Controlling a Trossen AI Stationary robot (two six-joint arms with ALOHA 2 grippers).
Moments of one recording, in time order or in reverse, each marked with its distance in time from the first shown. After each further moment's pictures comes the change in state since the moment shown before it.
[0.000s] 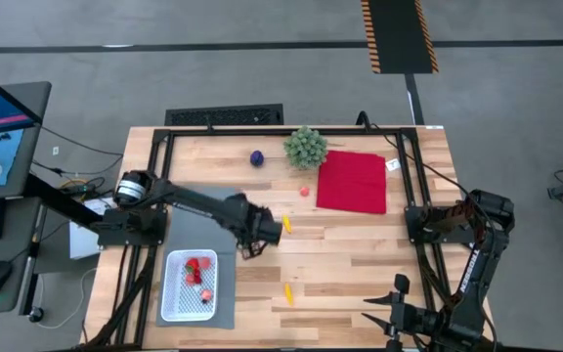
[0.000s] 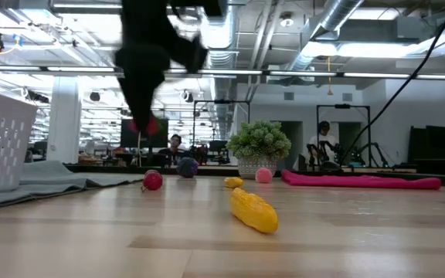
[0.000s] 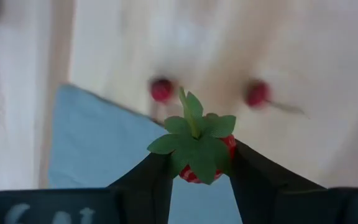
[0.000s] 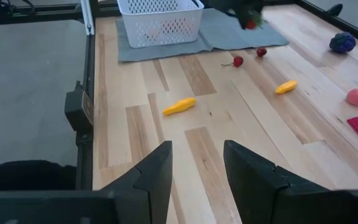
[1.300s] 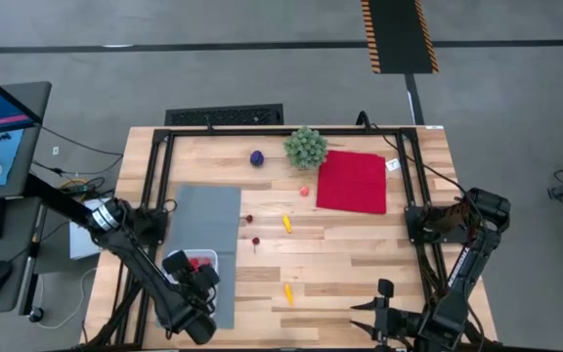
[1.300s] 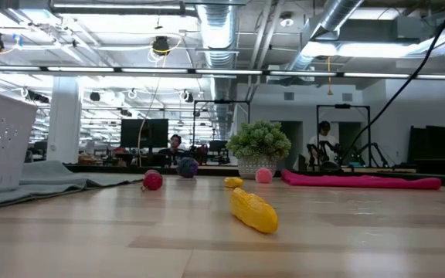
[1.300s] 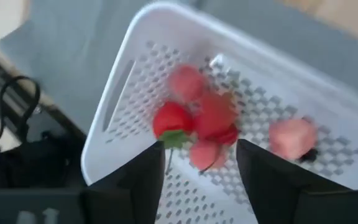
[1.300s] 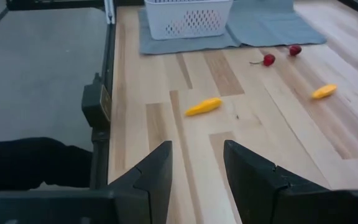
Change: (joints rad) left arm -0.645 -0.005 -0.043 -0.289 0.025 -0.911; right arm -0.085 -0.001 -0.068 0.339 -0.076 -0.314
